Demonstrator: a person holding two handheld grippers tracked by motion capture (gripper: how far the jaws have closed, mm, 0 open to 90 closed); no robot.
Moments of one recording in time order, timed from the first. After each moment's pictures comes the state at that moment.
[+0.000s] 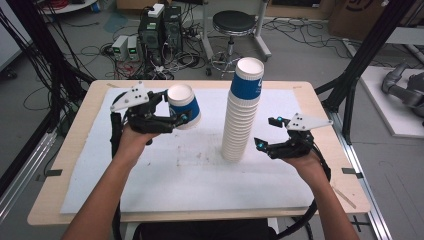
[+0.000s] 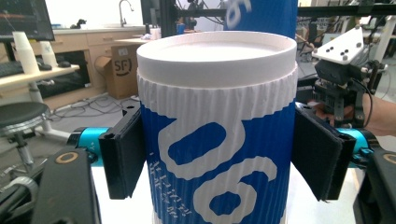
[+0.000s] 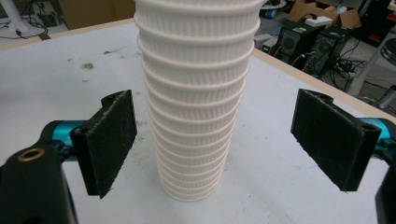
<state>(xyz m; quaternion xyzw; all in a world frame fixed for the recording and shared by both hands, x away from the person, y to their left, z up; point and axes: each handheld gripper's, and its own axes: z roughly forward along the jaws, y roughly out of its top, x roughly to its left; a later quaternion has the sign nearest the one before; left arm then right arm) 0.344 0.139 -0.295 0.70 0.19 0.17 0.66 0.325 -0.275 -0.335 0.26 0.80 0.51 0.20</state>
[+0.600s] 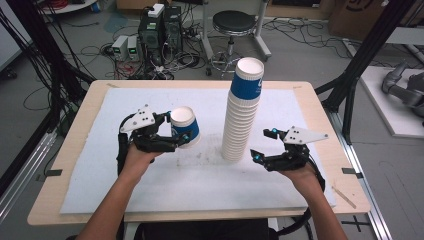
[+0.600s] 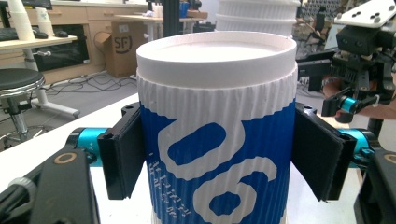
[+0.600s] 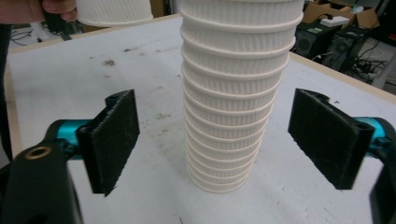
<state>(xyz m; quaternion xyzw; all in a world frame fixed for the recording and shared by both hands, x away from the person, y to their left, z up) 0.333 0.136 -0.341 0.72 0.21 0.16 0.64 0.306 -0.269 -0.358 0.26 0.79 0.52 0.18</state>
